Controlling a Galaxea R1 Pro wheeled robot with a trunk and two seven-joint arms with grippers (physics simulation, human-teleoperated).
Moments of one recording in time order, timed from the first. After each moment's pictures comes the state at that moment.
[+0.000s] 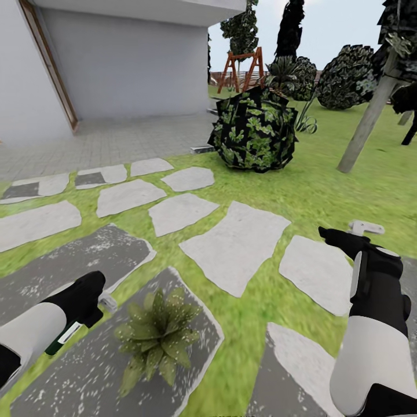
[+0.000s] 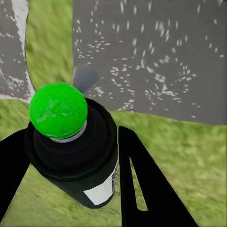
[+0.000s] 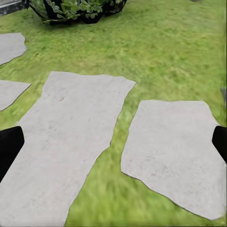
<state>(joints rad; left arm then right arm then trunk) -0.98 0.31 -0.64 -0.43 -0.47 1.00 -0.67 -0.83 0.00 -0.60 -1.33 0.35 0.62 0.33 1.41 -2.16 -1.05</state>
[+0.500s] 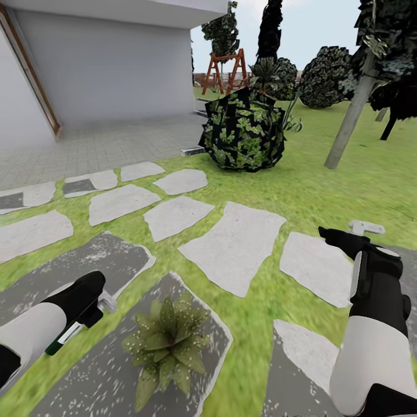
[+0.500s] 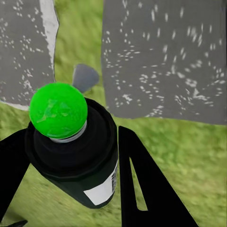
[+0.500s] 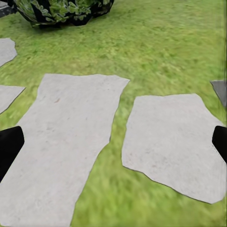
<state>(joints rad) -0.98 0.31 -0.64 -0.43 -0.47 1.00 -0.67 -0.83 0.00 -0.60 -1.34 0.35 0.62 0.33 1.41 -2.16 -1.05</state>
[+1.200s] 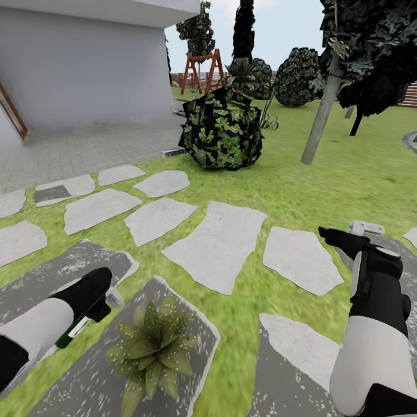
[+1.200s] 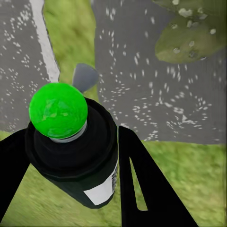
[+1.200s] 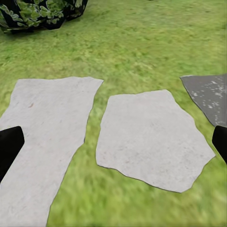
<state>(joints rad) -1.00 0.28 -0.64 -0.44 -0.46 1.00 -0.67 -0.83 0.00 -0.60 -1.33 0.35 0.62 0.33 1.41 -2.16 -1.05</state>
